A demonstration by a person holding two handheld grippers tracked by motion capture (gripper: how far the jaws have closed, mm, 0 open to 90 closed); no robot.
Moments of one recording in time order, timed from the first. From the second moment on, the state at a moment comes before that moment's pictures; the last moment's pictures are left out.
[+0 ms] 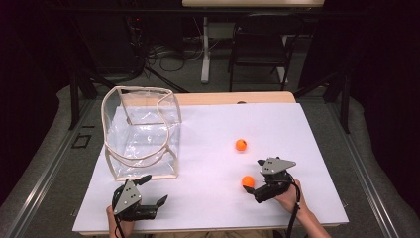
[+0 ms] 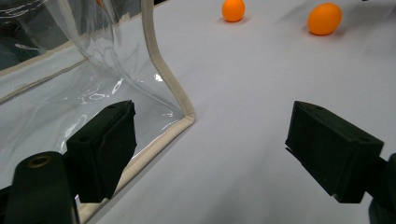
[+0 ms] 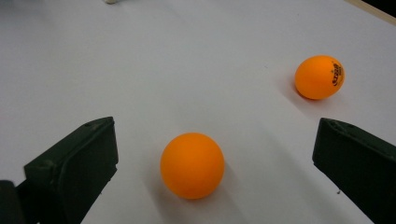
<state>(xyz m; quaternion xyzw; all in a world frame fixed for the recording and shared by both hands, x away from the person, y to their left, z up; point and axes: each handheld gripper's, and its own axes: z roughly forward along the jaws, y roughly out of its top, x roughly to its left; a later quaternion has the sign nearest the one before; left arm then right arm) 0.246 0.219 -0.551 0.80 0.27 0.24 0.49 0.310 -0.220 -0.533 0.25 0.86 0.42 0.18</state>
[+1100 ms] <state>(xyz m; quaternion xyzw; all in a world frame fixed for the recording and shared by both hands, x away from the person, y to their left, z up) 0.247 0.220 -0.553 0.80 0.27 0.24 0.49 0.314 -0.205 -0.554 0.24 0.89 0.36 0.16</state>
